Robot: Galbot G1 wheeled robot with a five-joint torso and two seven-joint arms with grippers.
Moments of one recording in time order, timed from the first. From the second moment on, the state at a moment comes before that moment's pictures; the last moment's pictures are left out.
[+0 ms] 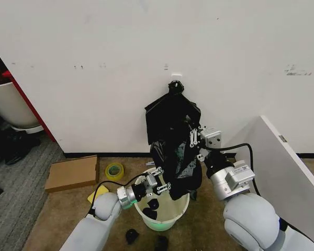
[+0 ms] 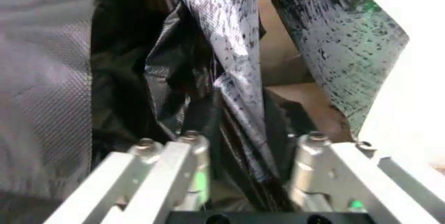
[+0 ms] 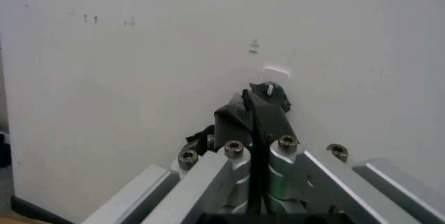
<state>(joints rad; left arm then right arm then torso) 1.12 -1.25 -0.20 -1.59 -0.23 -0.41 0.80 -1.12 0.93 0.04 2.44 0.30 -0.32 0.44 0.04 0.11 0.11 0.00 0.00</state>
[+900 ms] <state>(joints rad) 1.30 -1.13 -0.38 -1.89 -0.78 -0.26 0.80 -1.09 0.96 0.05 2.21 0.31 -0.07 0.30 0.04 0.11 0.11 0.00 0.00</state>
